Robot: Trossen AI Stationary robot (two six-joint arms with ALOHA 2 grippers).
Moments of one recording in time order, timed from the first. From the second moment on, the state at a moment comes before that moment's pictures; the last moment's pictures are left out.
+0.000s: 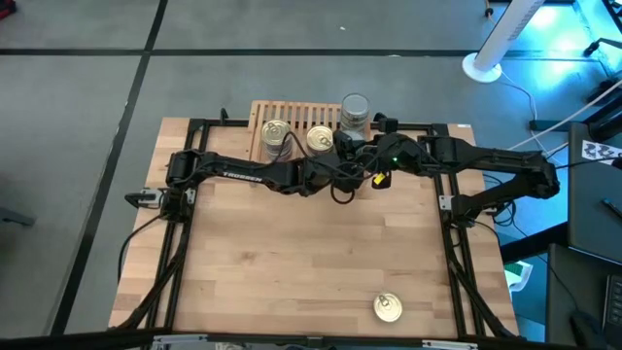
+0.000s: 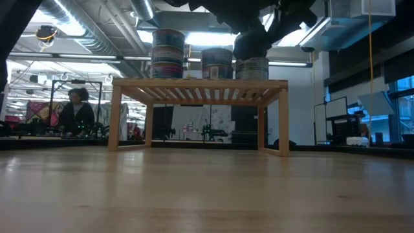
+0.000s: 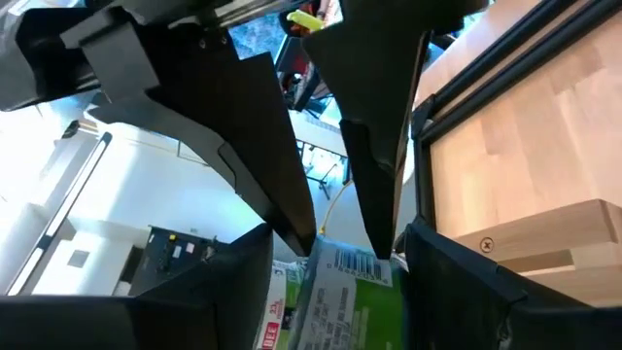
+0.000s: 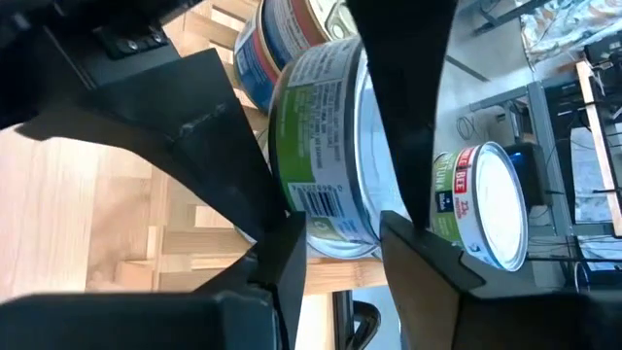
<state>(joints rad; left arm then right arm) 0.03 1.99 1.60 0.18 -0.68 1.04 -0.10 1.29 1.31 -0.81 0.50 -0.48</state>
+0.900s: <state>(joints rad) -0.02 1.98 1.60 0.17 -0.68 1.02 -0.11 1.28 1.34 -0.85 0.60 -0.48</state>
